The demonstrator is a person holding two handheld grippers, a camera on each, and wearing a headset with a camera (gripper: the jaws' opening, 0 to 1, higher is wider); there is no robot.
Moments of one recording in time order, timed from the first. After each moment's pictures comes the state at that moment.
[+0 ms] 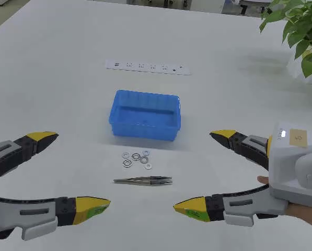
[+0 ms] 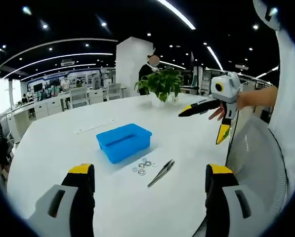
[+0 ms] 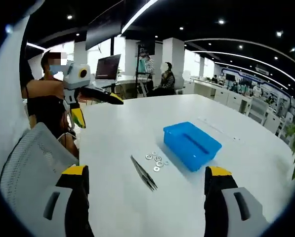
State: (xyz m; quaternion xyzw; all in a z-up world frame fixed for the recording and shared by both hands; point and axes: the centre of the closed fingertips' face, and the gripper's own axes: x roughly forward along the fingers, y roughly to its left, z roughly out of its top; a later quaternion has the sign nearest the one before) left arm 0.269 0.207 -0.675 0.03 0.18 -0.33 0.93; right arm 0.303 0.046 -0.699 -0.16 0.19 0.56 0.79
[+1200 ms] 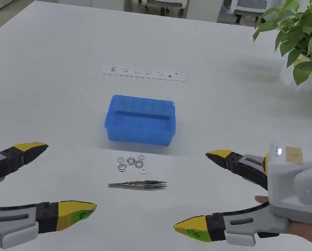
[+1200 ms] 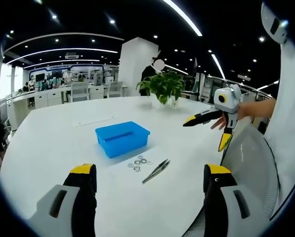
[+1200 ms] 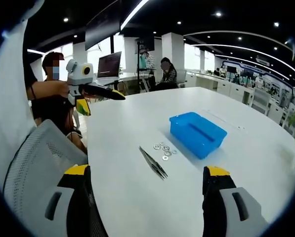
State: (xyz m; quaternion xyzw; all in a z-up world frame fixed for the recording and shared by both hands) left arm 0.266 0.210 -0.674 0.00 0.18 -0.33 0.93; right arm 0.291 0.043 -0.702 -0.14 0.21 0.57 0.78
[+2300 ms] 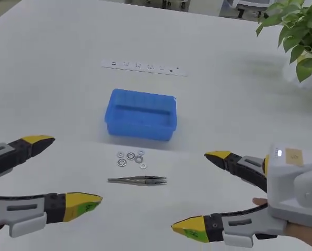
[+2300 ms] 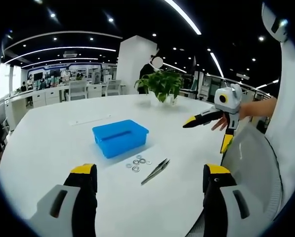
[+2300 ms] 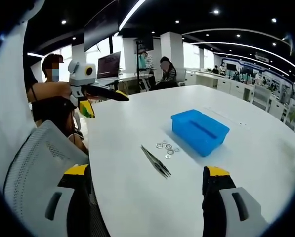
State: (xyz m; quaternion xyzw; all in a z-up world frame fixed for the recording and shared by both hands) left arm 0.273 0.209 -0.689 0.01 0.19 -0.34 0.92; right arm 0.287 0.046 -0.709 -0.13 0.22 0.57 0.78
